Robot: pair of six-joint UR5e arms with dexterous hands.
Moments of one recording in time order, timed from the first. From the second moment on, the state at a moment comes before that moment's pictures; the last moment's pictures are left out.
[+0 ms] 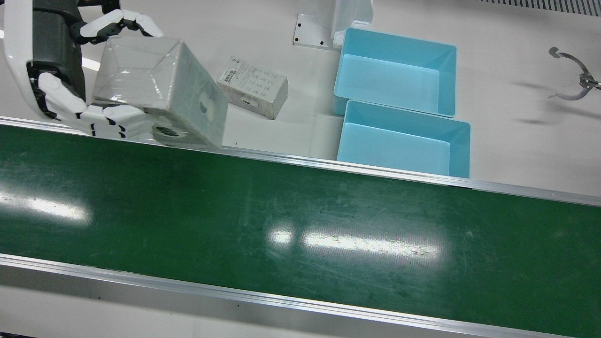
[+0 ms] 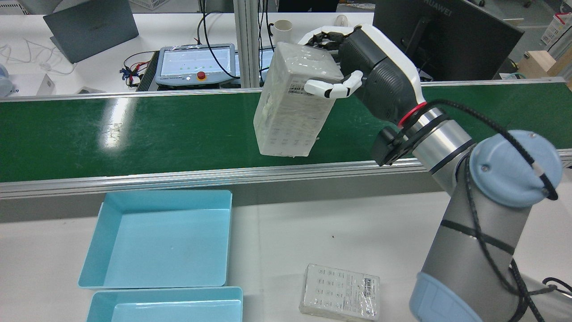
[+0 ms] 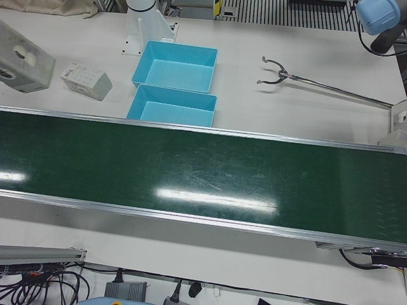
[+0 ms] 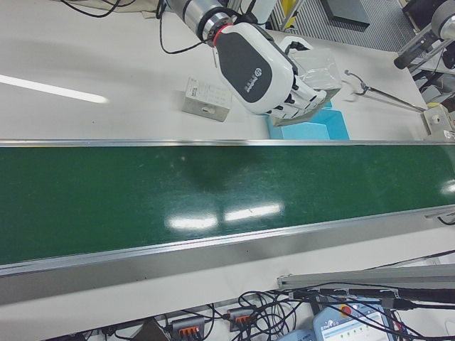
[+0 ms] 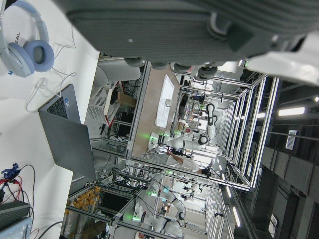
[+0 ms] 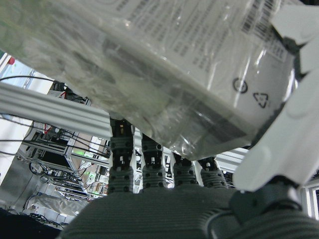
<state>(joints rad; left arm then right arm) -1.79 -1.80 -1.71 0.50 1.90 -0.17 0.74 -0.98 2.17 -3.82 -1.07 -0.51</state>
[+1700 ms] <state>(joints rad) -1.79 -1.80 -1.71 0.50 1.90 -0.17 0.30 -0.91 1.88 -3.46 -0.87 -0.67</state>
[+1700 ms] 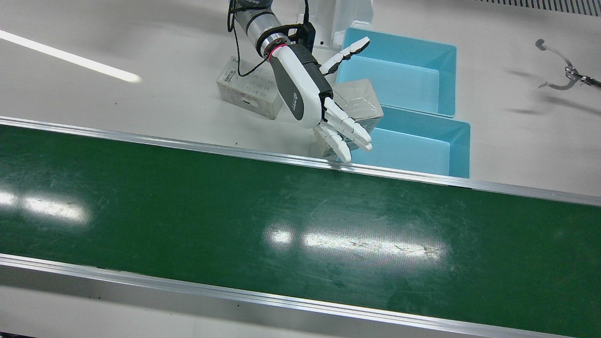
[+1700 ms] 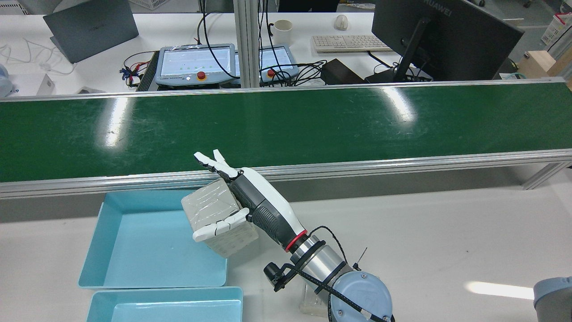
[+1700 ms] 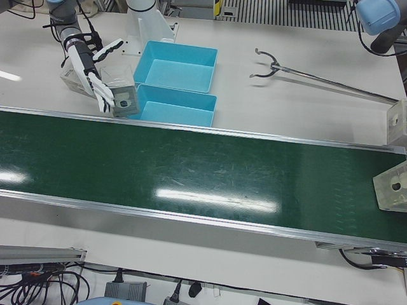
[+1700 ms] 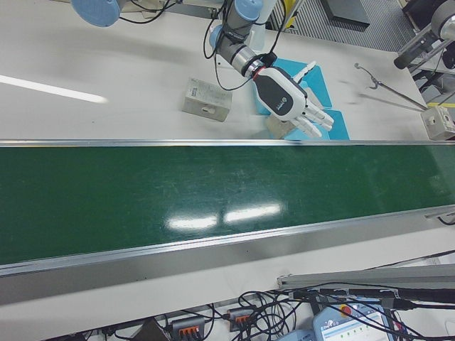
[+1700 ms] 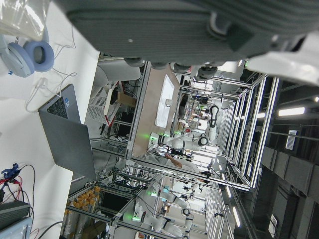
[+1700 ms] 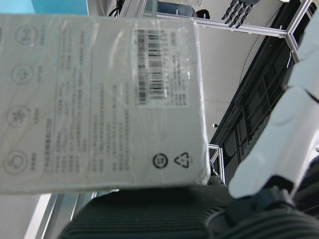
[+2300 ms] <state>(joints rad) -1.79 -1.80 -1.71 0.50 1.90 -0.17 0.29 -0.86 1.86 -3.40 -0.87 -0.67</state>
